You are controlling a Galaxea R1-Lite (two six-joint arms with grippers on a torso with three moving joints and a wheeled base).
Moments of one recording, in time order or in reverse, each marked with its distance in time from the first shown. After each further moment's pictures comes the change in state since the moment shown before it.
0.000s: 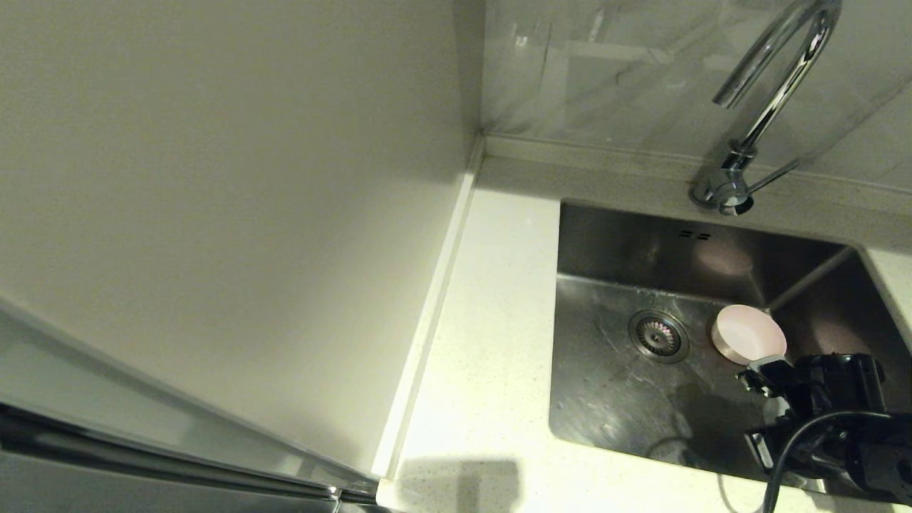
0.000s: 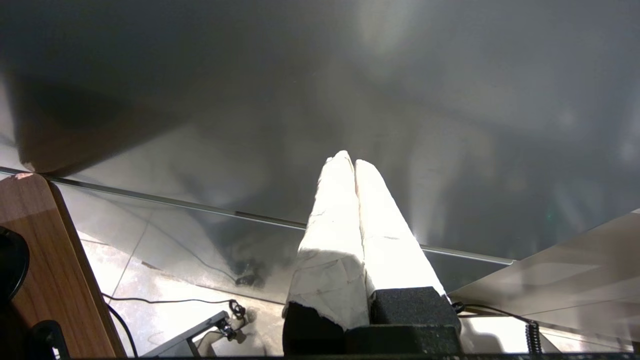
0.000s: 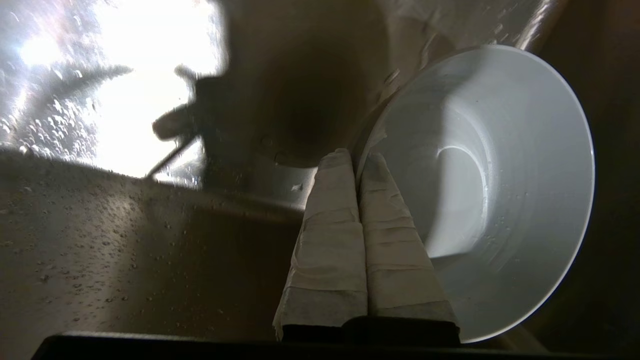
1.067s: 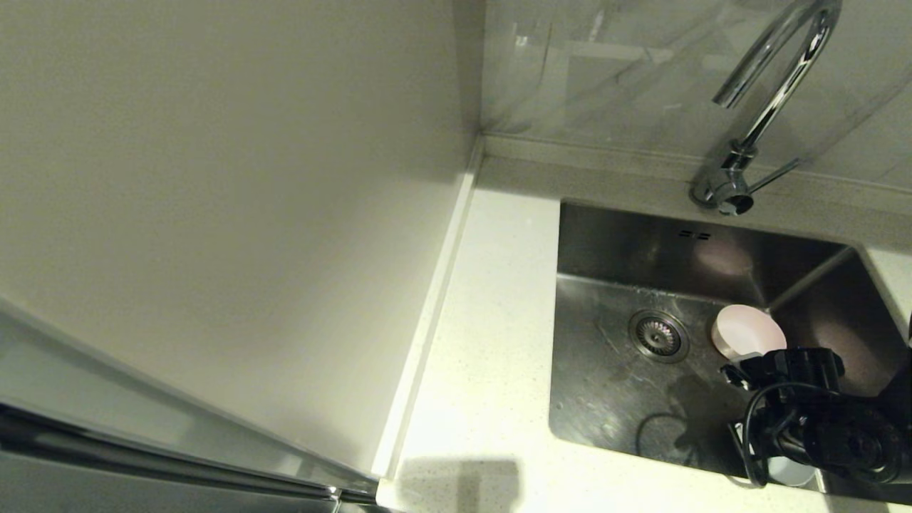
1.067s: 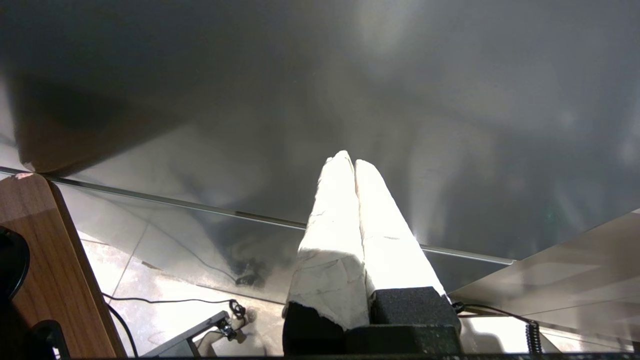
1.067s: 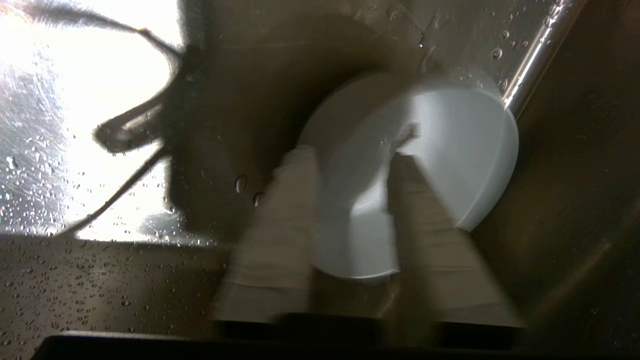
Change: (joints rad) left arm 0.000 0.000 0.000 0.000 0.000 0.000; right arm -0.008 0.157 -0.127 -0.001 -0.062 0.020
